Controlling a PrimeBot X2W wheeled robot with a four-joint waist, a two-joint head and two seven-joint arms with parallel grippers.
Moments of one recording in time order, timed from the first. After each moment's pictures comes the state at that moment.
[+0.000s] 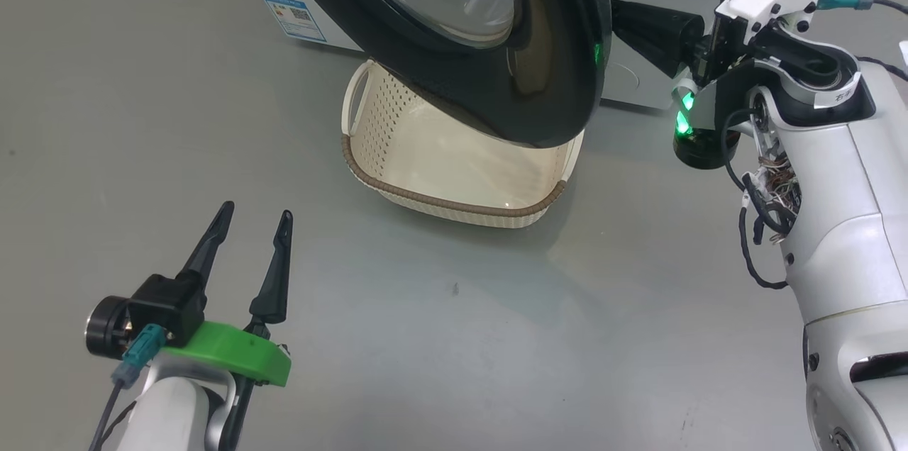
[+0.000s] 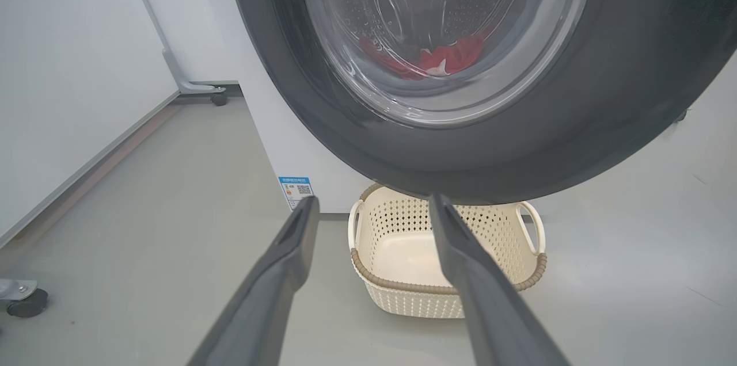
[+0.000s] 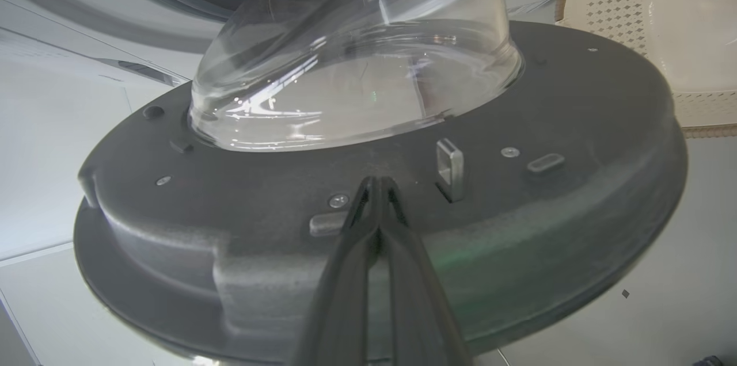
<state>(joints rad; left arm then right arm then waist) -0.21 0.07 -0.16 0.26 -0.28 -0.13 -0.25 -0.92 -0.08 0.12 0.65 1.64 -0.13 0.76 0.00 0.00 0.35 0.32</state>
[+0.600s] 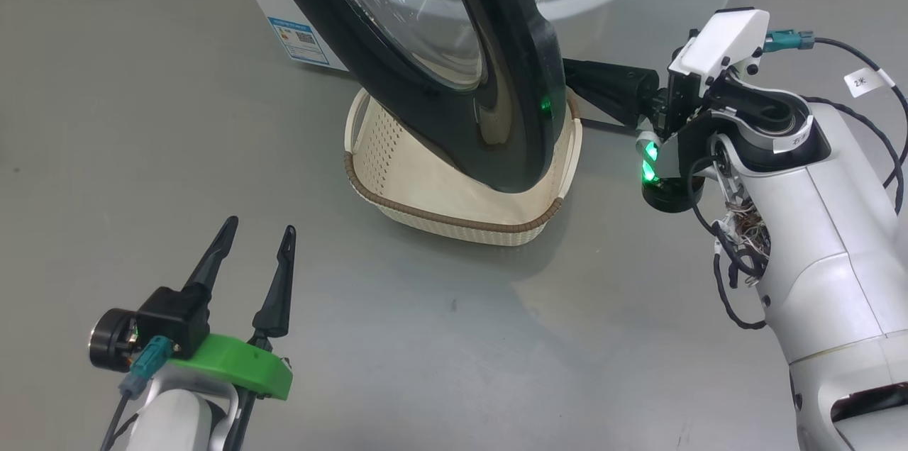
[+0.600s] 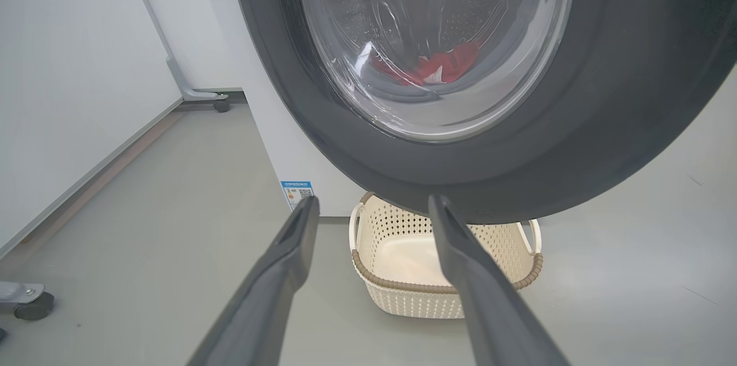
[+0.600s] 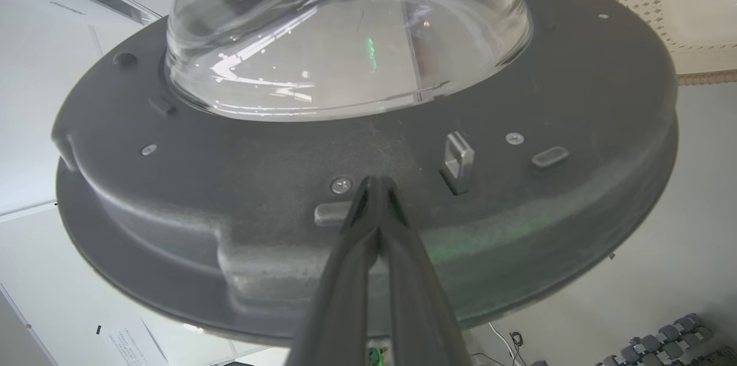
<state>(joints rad) -0.18 0.07 -0.16 0.27 -0.26 -0.13 -0.25 -0.82 -0.08 0.25 0.59 1.71 -0.13 0.78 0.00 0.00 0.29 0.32</state>
